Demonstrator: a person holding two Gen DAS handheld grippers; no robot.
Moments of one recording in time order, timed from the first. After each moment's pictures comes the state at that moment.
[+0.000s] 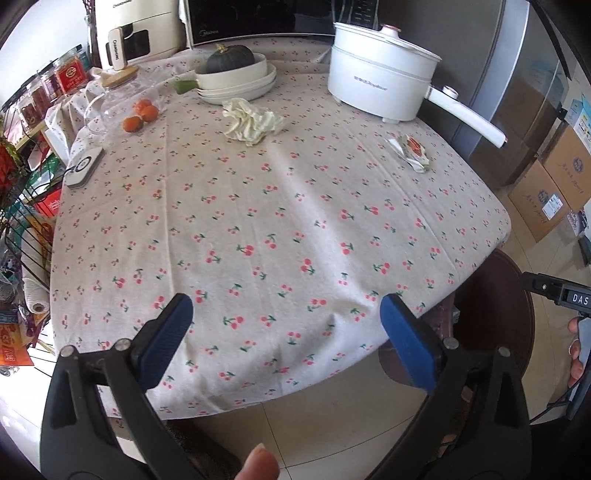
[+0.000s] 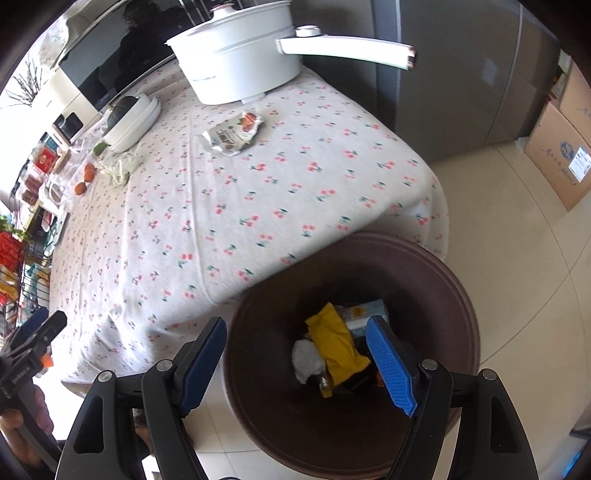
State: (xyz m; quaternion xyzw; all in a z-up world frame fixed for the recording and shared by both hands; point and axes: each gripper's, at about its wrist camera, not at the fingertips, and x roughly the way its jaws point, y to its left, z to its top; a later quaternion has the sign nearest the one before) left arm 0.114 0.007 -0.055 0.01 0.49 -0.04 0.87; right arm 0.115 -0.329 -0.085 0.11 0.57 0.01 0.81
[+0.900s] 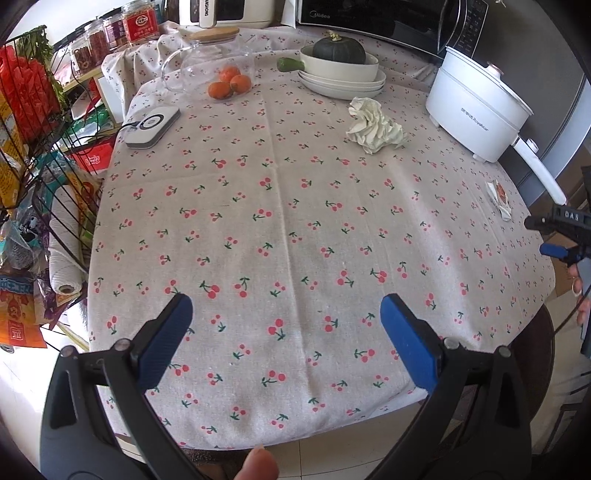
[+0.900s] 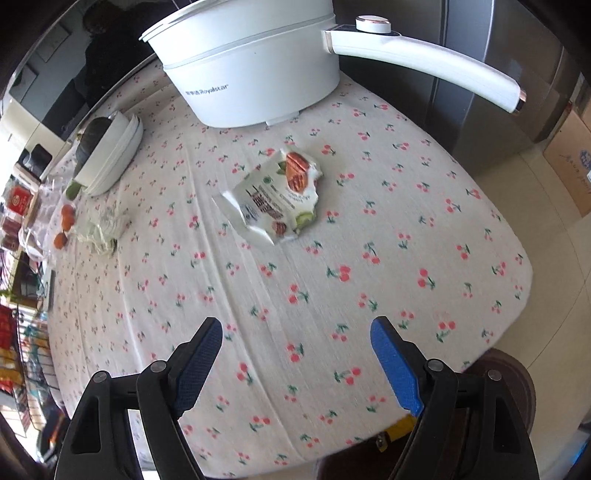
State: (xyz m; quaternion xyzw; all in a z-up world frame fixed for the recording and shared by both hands) left arm 0.144 0.111 -0.076 -0.05 0.50 0.05 0.86; right arm 0.270 -0.268 -0.102 0.15 0.59 -0.01 0.79
